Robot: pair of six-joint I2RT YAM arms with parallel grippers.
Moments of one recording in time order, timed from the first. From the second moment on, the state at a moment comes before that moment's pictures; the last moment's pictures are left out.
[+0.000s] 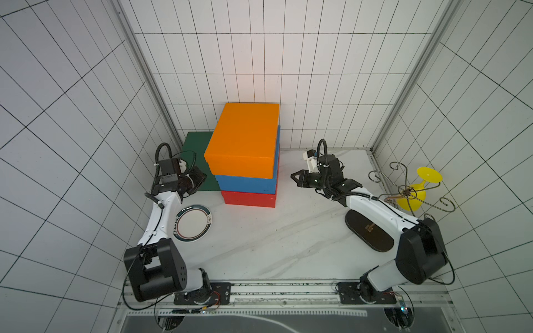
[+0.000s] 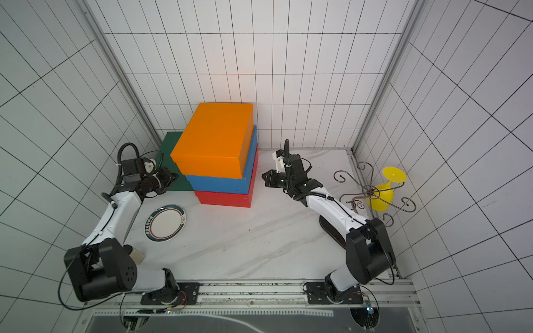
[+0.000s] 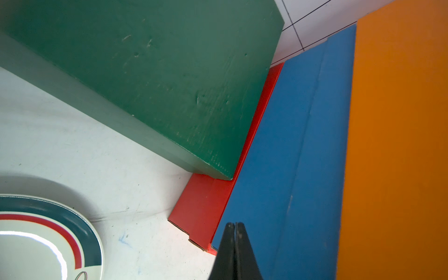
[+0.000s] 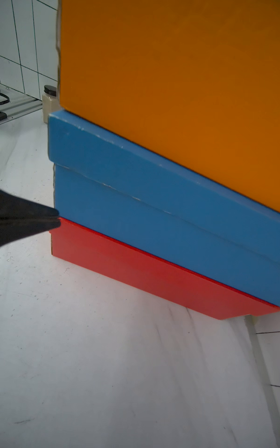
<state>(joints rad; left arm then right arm) 0.27 1.40 1.10 -0.44 0.50 -0.67 0.49 1.55 1.14 -0.11 -0.37 0.53</state>
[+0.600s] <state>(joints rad) 0.12 1.63 1.02 -0.34 0.42 -0.69 0.53 1.83 1.14 -0.01 -0.41 0.54</state>
